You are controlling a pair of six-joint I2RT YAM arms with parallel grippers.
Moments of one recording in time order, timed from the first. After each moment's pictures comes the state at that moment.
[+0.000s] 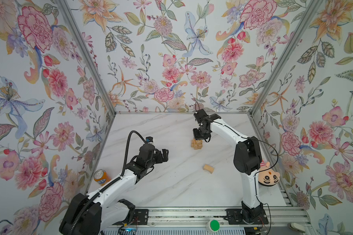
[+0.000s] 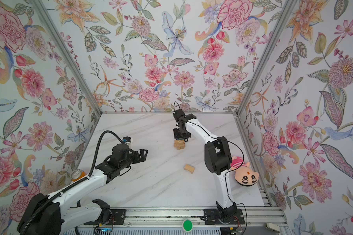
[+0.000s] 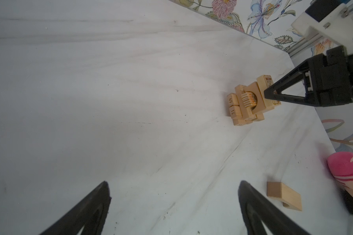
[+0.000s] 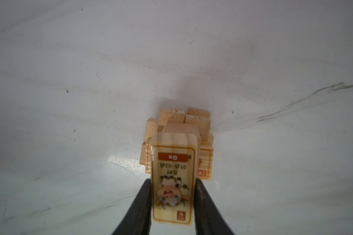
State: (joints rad) left arm -0.49 1.14 0.58 -0.07 -0.03 -0.55; right arm 0.51 2.14 1.91 -1.02 0.00 0.30
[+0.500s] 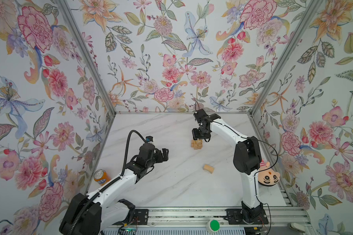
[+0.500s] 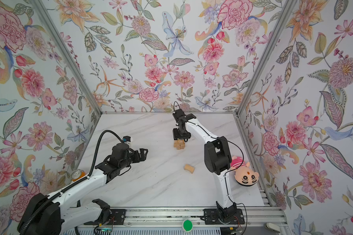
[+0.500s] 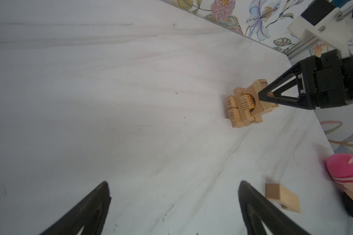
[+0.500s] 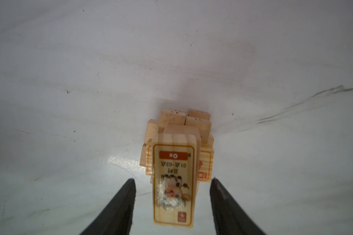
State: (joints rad) left arm -0.49 1.14 0.59 -0.07 -0.03 -0.55; right arm 0.51 2.15 1.92 -1.02 0.01 0.29
